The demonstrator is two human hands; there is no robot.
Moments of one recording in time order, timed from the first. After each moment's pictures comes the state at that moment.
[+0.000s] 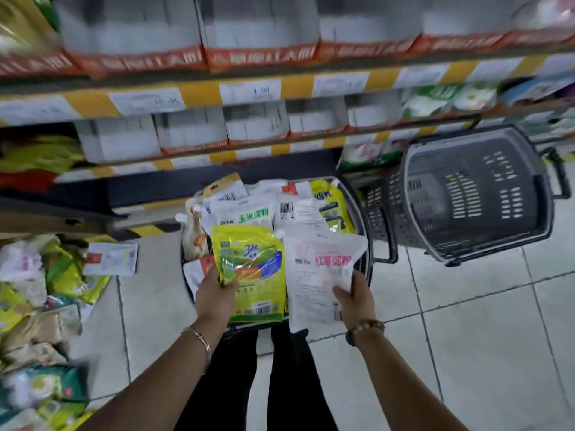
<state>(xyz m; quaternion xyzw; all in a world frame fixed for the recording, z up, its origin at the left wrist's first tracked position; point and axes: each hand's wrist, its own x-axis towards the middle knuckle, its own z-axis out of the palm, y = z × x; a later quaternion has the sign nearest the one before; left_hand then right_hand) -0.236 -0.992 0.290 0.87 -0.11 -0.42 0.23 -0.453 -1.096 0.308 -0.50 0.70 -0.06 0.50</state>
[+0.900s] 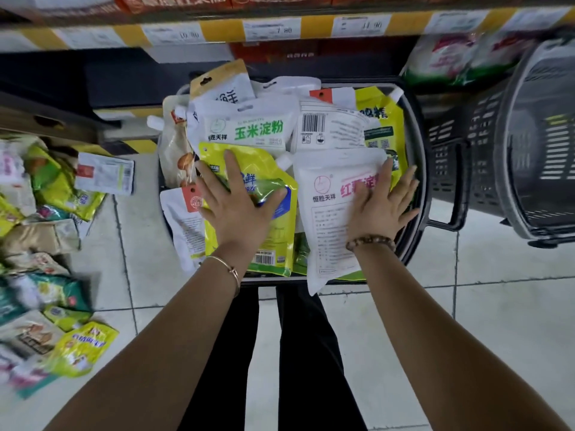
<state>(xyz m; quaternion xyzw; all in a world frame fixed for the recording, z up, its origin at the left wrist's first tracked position) -0.273 -1.038 0.189 0.91 -0.20 -0.31 0.16 -0.432 -1.148 0.159 -0.70 0.67 0.02 0.24</state>
